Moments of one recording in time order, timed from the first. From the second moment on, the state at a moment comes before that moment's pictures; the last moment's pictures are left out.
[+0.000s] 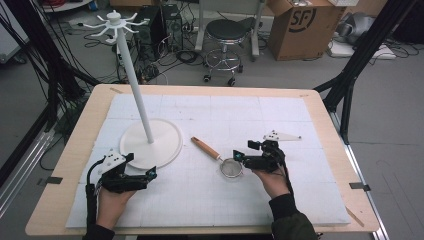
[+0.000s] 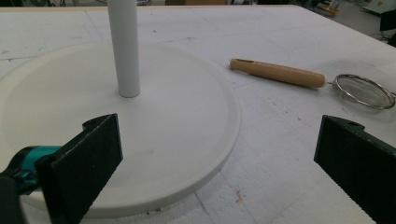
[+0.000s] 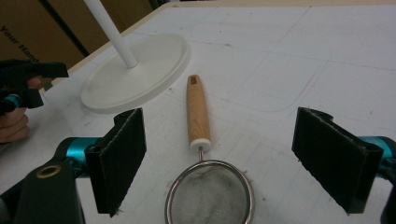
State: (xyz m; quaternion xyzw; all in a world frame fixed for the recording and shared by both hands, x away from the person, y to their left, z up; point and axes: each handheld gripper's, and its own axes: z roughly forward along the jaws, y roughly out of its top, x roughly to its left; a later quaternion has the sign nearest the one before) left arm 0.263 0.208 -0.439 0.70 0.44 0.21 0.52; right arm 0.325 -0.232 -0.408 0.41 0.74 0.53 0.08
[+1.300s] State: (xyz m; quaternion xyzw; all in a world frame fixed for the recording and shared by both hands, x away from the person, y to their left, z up) left arm 0.260 0.209 -0.437 0.69 0.44 0.20 0.54; right arm 0.370 -0.164 -0.406 0.42 0.77 0.47 0.03
